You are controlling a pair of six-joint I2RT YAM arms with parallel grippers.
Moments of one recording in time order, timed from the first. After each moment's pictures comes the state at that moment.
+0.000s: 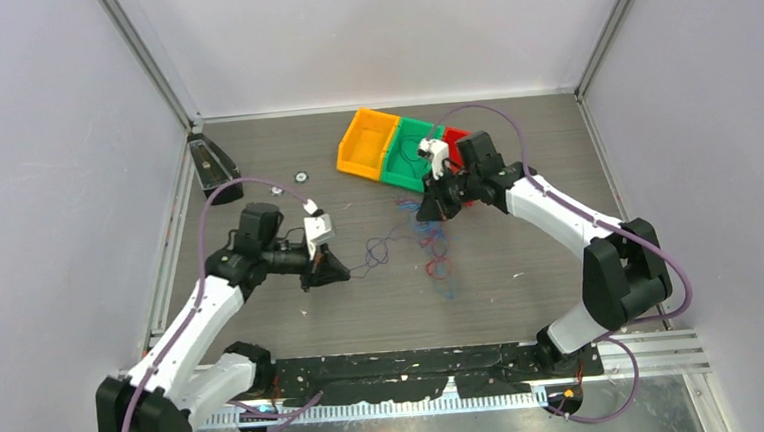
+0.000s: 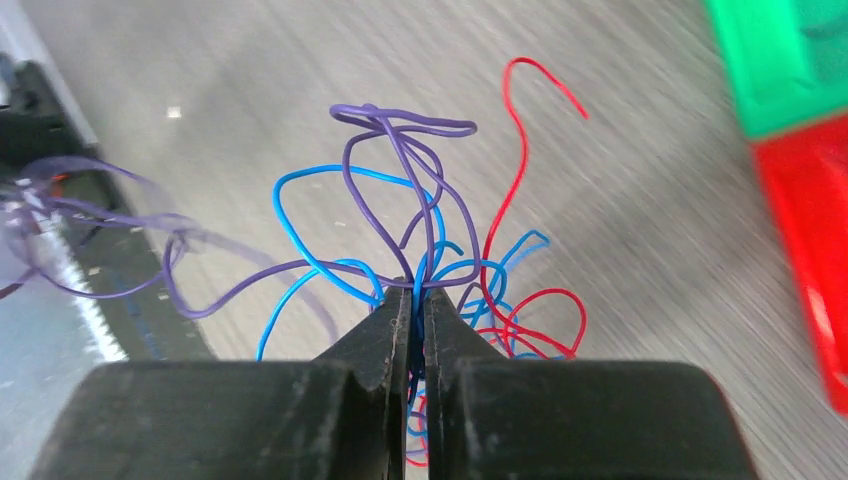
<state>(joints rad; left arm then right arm) -0.37 1.00 0.68 -0.44 0.97 0.40 0.45 1.53 1.11 -0.38 -0.64 -0.03</state>
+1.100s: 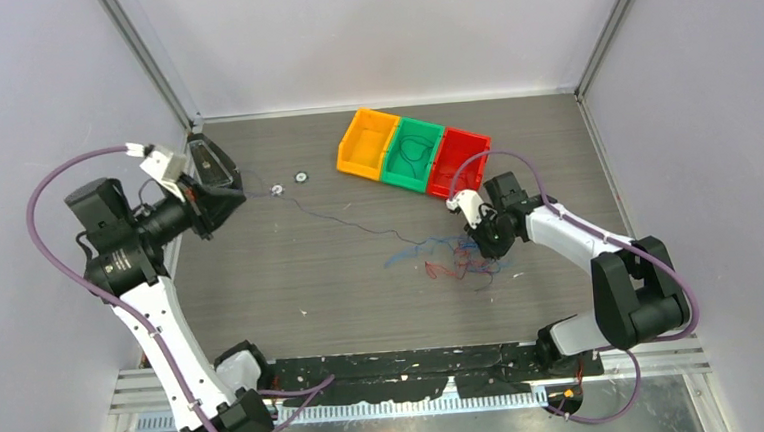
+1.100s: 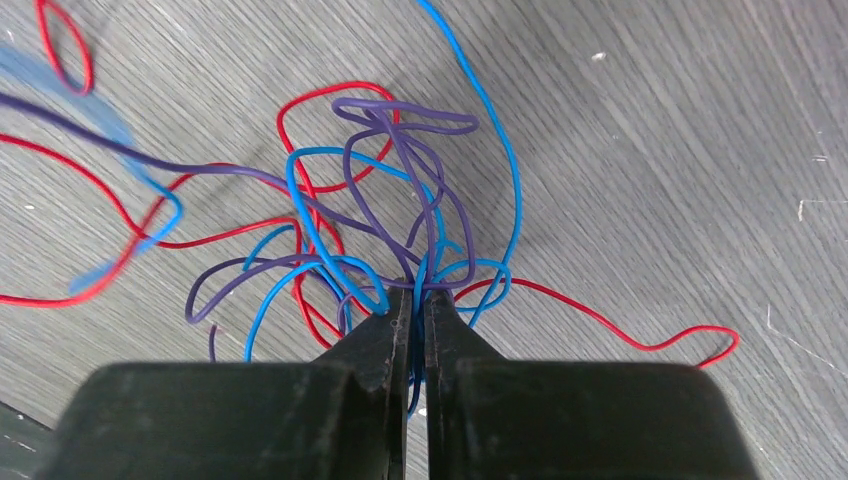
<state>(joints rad) 0.50 0.94 1.31 -1.01 1.26 0.43 0.30 1.41 0.79 -0.55 -0.21 -0.51</state>
